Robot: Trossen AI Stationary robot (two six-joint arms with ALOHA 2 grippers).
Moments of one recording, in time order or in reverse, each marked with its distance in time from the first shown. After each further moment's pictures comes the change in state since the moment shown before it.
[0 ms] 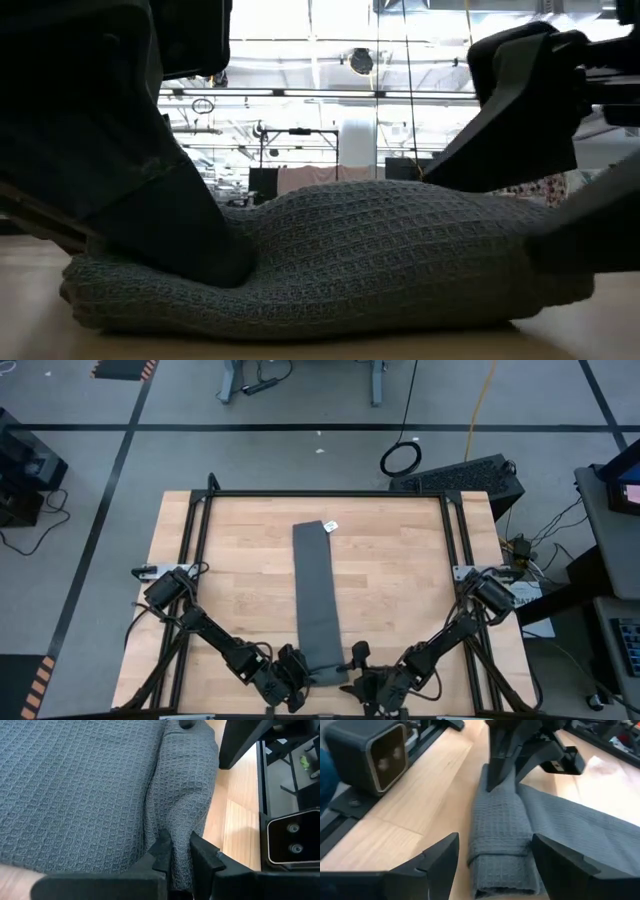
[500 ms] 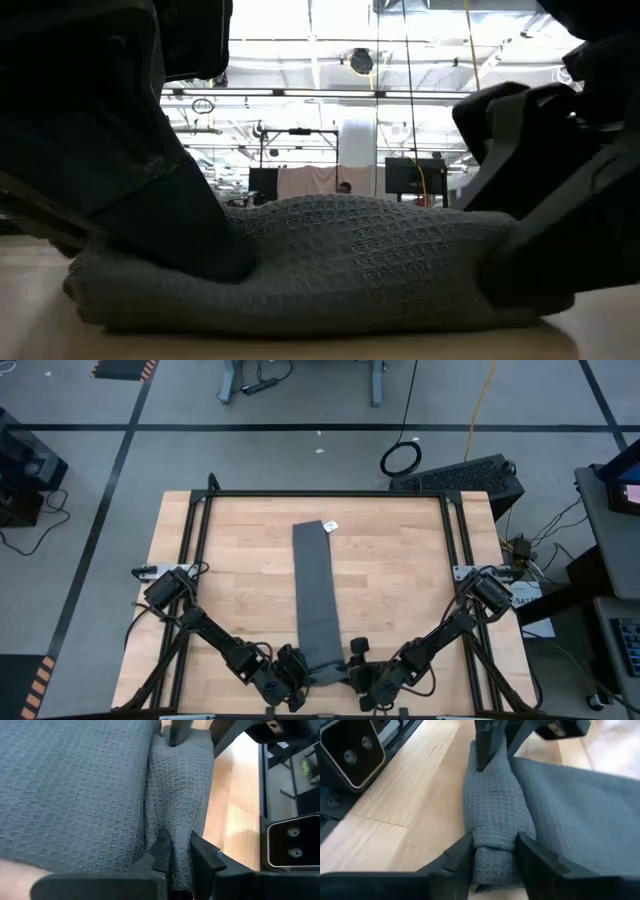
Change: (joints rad) left arm 0.000 -0.006 -0.001 -0.005 -0.007 -0.032; right arm -0.044 -0.001 0.001 -0.087 -0.093 0.201
